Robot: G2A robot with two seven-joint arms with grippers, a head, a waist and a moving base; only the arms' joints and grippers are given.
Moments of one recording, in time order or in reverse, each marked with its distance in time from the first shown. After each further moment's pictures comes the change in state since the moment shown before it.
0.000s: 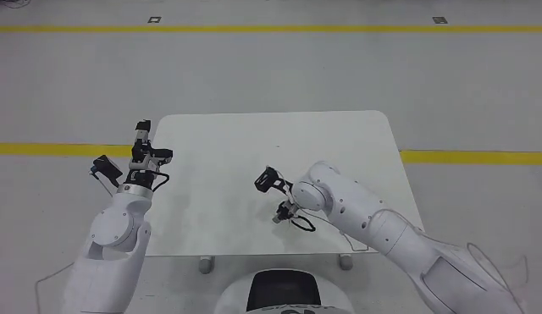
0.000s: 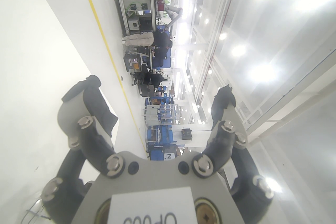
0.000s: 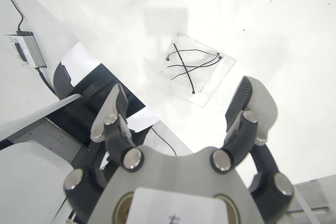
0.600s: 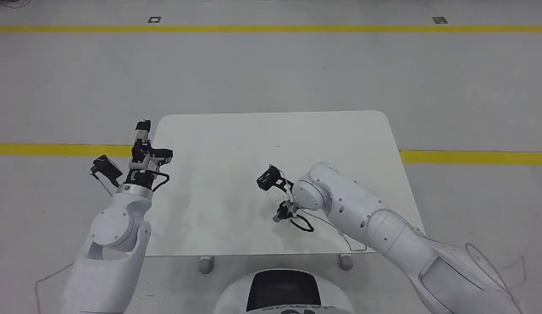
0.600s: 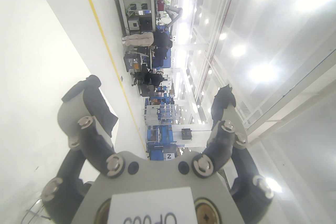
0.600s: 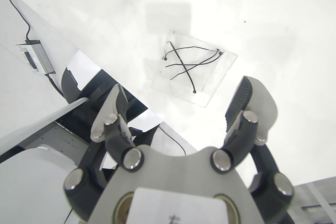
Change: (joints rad) left arm 0.000 0.000 0.000 0.000 0.000 0.000 0.000; right arm -0.009 -0.009 0.013 0.024 0.016 0.063 -0.012
